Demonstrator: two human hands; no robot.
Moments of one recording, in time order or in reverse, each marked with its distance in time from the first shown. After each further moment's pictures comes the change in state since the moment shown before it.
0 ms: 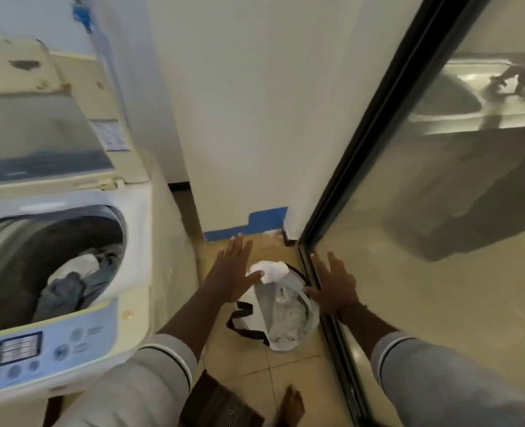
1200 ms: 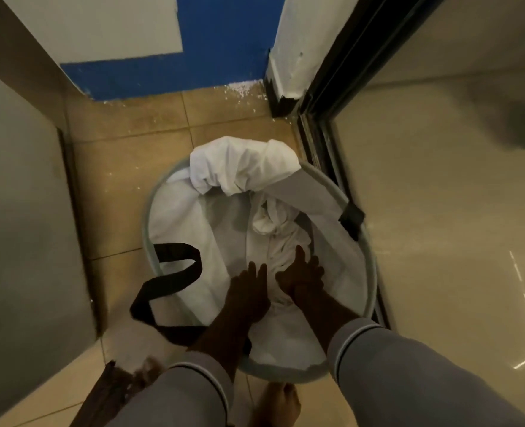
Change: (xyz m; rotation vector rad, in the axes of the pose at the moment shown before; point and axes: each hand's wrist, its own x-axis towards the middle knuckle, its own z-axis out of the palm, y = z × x) left_hand 0.194 -0.110 0.661 -0.080 -0.546 -0.106; right_hand 0.271 0.137 0.567 0.243 -0.452 0.615
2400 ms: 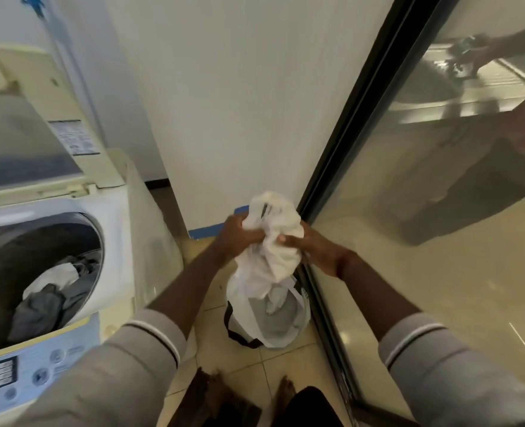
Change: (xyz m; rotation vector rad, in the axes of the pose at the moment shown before) left_hand -0.535 0.174 -0.538 -0.891 0.509 0.328; right_hand -0.635 -0.062 -0.447 0.785 -0.329 -0.930
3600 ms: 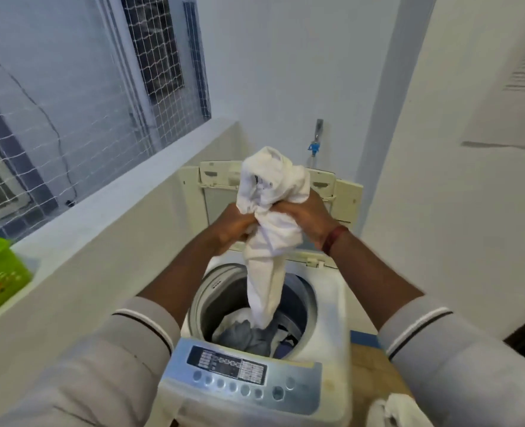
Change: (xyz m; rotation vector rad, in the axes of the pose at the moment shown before) left_hand -0.241 0.095 -0.418 -0.007 0.512 0.177; right_hand 0.119 -0.250 0.431 -0.092 -0.213 -0.677
